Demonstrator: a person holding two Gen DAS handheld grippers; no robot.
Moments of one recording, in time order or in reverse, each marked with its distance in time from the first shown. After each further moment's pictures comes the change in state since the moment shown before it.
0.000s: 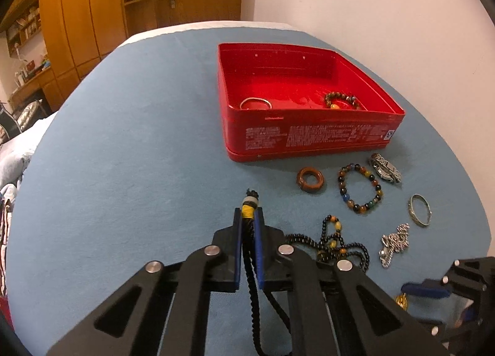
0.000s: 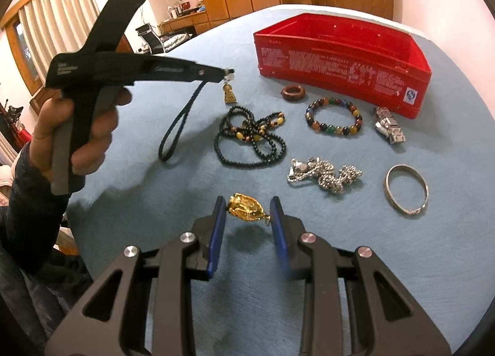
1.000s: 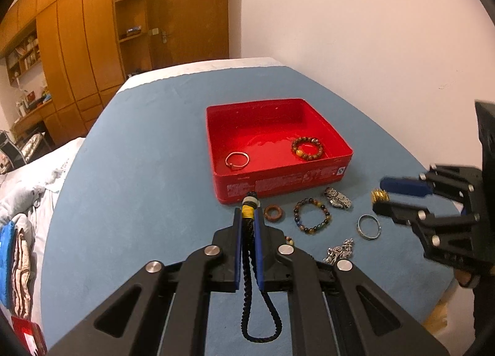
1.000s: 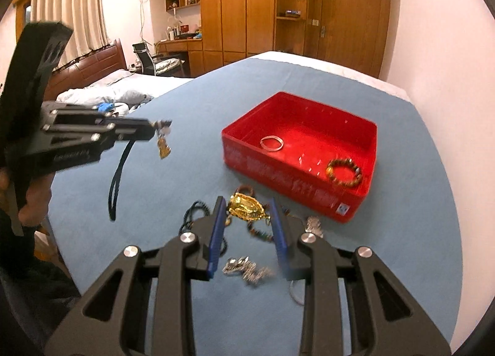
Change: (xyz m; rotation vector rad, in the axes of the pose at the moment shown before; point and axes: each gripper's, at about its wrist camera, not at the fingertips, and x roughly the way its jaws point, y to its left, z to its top) left arm -0.102 -0.033 0.028 0.081 -0.136 0.001; right arm -0.076 -0.025 0.095 -0.121 -0.152 -0.121
